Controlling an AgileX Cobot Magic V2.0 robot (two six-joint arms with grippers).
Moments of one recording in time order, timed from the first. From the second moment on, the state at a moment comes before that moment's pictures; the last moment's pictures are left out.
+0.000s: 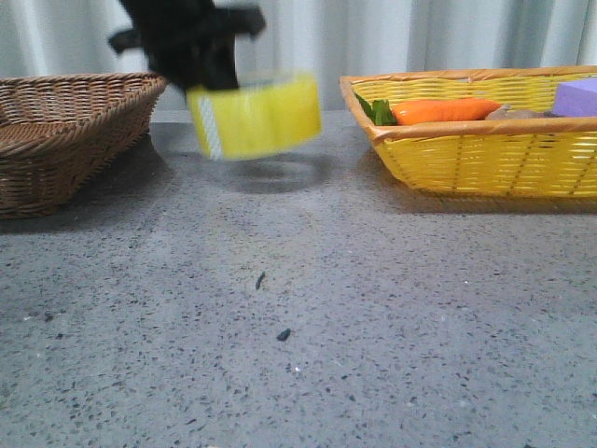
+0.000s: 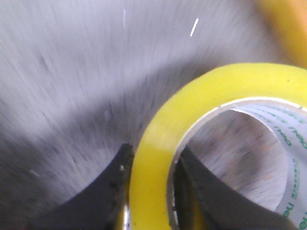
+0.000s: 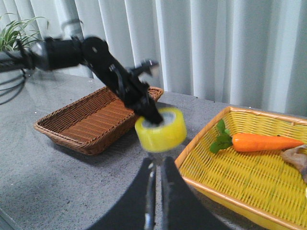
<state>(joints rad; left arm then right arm) -0.44 1.94 -1.85 -0.24 0.99 0.18 0.56 0.27 -0.85 -0.01 0.71 0.08</state>
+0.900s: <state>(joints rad) -0.21 1.66 -1.69 0.31 1.15 0.06 0.56 0.28 -0.85 -0.03 0.65 0.08</state>
